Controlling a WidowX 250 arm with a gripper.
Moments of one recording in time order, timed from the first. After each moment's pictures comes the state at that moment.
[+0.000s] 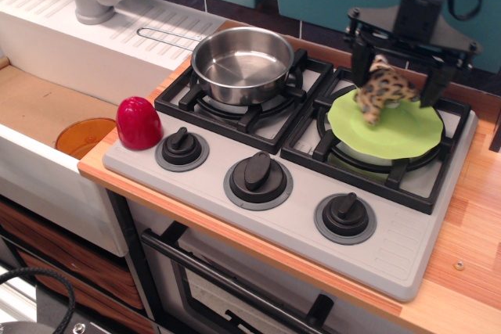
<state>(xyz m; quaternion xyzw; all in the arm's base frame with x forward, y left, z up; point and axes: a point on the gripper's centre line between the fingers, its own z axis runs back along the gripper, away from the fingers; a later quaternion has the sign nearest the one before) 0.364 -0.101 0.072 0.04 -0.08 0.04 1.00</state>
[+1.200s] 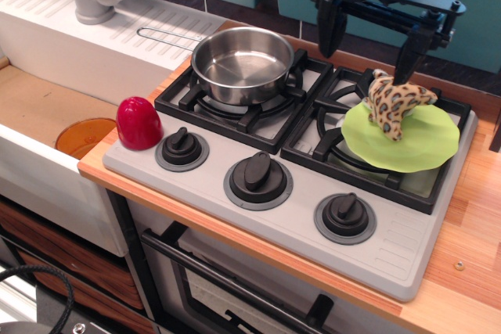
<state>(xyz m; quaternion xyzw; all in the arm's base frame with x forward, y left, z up) 0.323 -0.077 0.123 0.04 -0.04 -0.01 1.00</state>
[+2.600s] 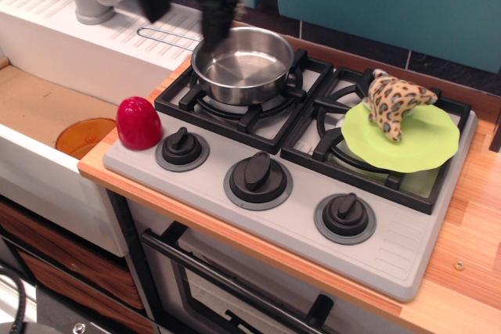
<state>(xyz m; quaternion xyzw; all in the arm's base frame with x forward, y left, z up) 0.284 0.073 0.135 0.07 -0.09 -0.02 0.99</state>
